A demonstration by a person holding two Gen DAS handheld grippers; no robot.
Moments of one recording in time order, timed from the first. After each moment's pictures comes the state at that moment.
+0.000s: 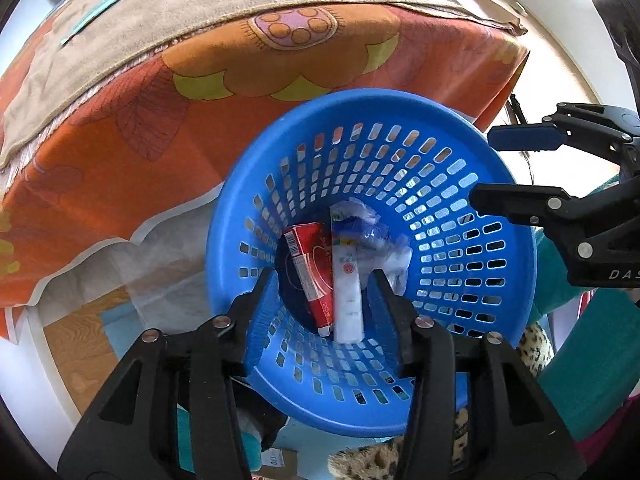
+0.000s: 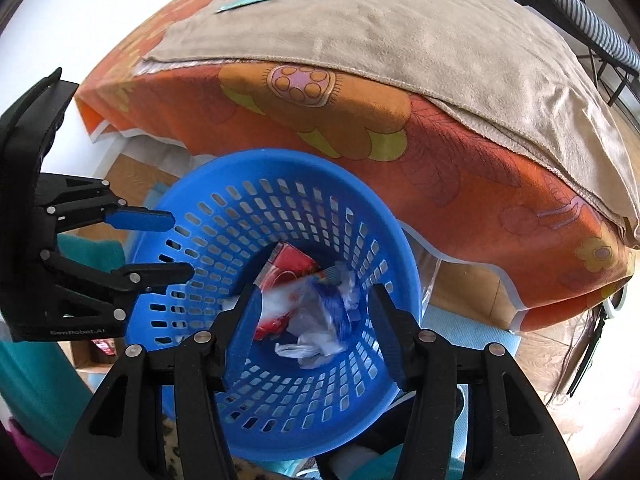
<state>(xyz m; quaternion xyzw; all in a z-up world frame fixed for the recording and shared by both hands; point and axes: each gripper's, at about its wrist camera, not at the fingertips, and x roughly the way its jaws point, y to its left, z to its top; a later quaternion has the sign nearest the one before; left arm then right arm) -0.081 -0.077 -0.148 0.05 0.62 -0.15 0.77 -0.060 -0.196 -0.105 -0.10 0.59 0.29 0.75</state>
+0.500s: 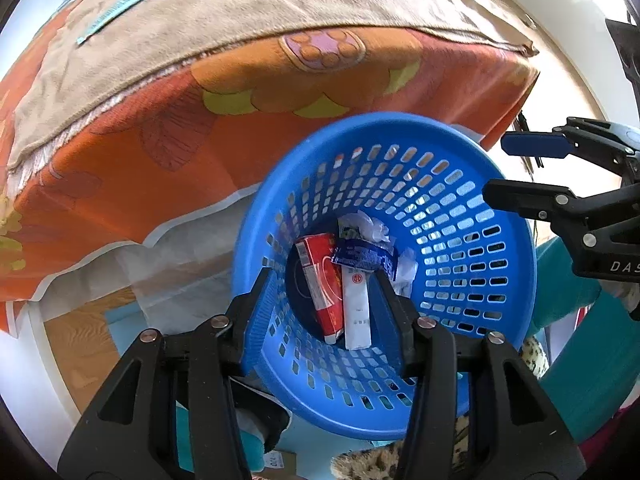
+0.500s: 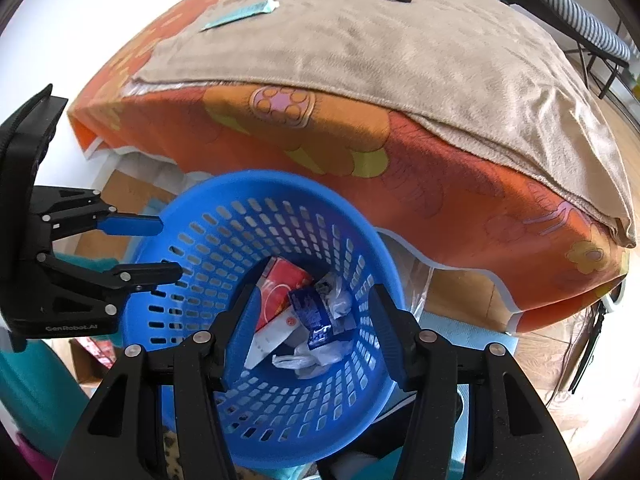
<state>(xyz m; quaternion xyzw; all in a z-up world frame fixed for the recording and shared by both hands) -0.073 -0.066 -0.136 0.04 0.61 -0.13 0.78 -0.048 -0.201 -0.096 -0.08 0.58 0.28 0.76</state>
